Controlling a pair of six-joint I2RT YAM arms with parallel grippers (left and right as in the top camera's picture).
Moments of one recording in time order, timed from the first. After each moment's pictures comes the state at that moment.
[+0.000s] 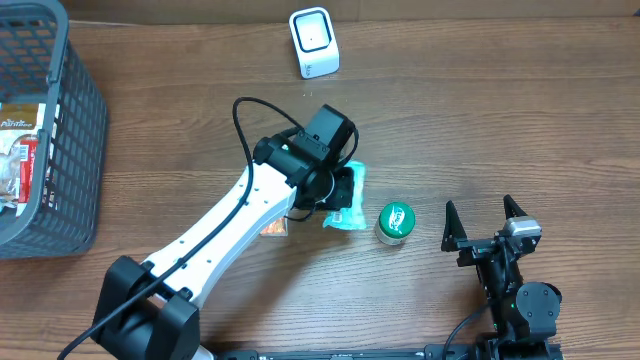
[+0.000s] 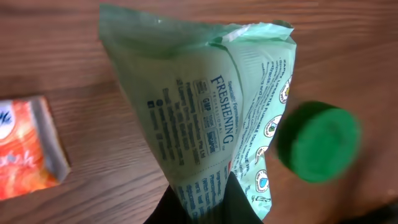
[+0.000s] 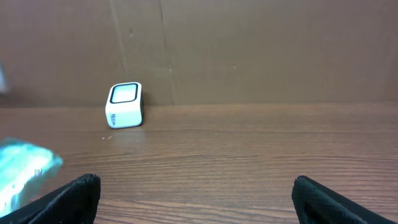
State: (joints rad) left arm -0.63 1.70 1.35 -0.92 0.18 -0.58; right arm 0.04 0.01 0.02 -0.03 -0.08 0.07
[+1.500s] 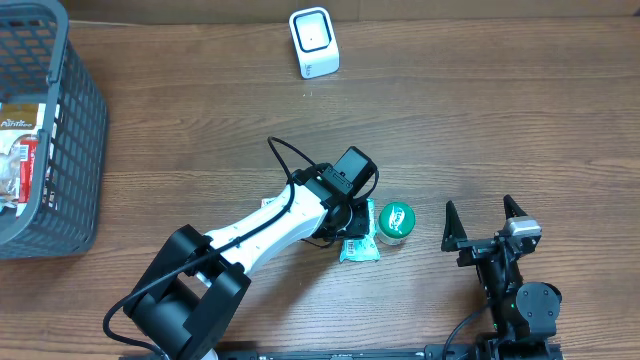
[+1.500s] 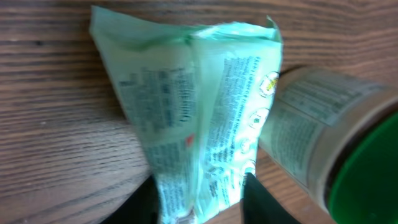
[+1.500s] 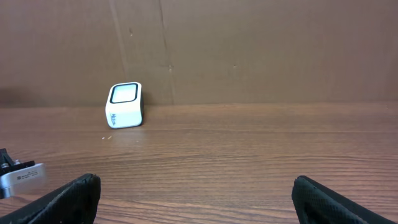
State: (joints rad) left arm -0.75 1.82 1.16 -0.67 0.22 -0.78; right arm 0.04 0.01 0.02 -0.03 -0.08 0.07
